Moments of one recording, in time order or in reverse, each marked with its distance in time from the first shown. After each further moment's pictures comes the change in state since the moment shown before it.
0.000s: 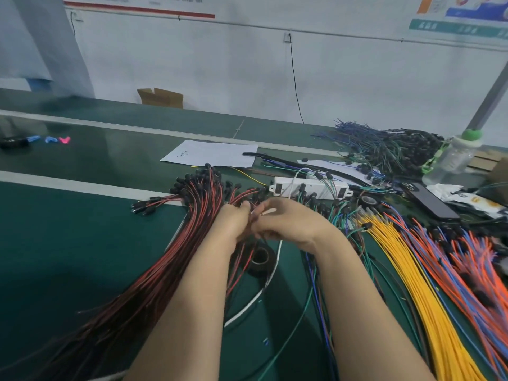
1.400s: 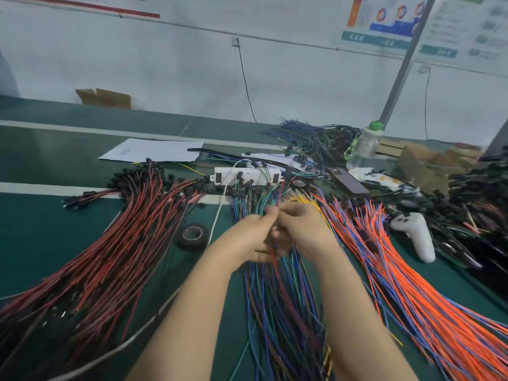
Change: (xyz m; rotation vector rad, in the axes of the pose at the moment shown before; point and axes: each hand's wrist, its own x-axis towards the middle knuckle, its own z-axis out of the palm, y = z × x) left_hand -0.145 0.000 0.095 0.127 -0.614 0.085; right_hand -0.110 0.065 -0.060 0.263 0.483 -0.014
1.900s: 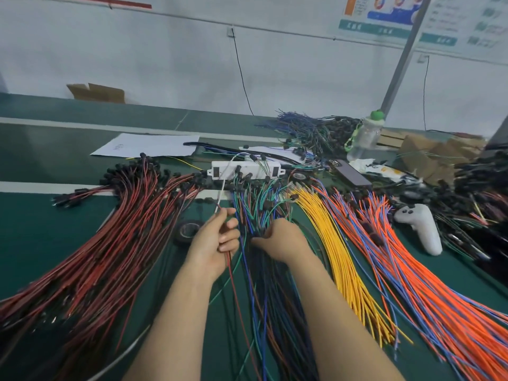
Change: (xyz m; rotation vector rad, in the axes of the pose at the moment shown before) left_hand 0.032 -0.059 -0.046 -0.972 0.127 0.094; right_hand 0.022 0.038 0.024 -0.959 0.000 0.163
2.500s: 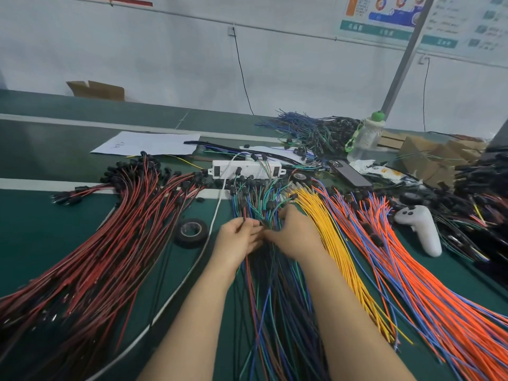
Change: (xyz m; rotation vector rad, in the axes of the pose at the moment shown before) left_hand 0.012 -0.032 0.011 0.574 0.118 0.139; right_hand -0.011 0.004 -0.016 0.036 0.143 -0.012
